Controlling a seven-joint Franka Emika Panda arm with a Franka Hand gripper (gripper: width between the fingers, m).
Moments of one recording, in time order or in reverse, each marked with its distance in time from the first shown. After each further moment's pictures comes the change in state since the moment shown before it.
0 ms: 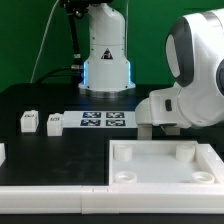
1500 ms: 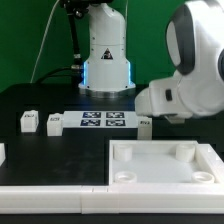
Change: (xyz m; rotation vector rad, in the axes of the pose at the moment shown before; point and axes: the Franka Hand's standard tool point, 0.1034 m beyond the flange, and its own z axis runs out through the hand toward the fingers) arm -0.033 0.003 -0.030 -0.002 -0.026 -0.032
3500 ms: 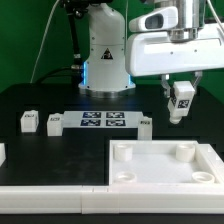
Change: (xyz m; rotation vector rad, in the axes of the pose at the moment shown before) arm -0.004 0.035 -0.110 -0.042 1.140 -0.103
